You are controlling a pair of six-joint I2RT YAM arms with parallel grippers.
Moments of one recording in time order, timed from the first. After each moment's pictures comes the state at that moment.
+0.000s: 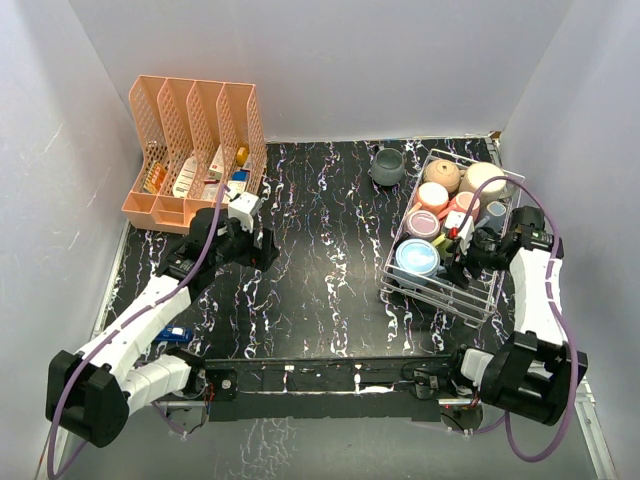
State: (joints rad) left arm -0.41 1.05 0.73 -0.24 0.21 -0.05; right arm -0.37 1.16 0.91 -1.04 -0.91 -1.41
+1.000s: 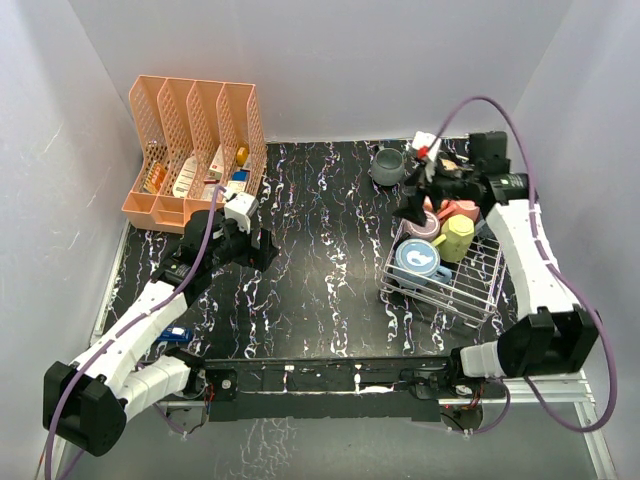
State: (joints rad) left arm -0.41 0.99 0.72 -0.23 0.22 -0.05; right arm 0.00 1.33 1.38 -0.81 -0.94 -0.79
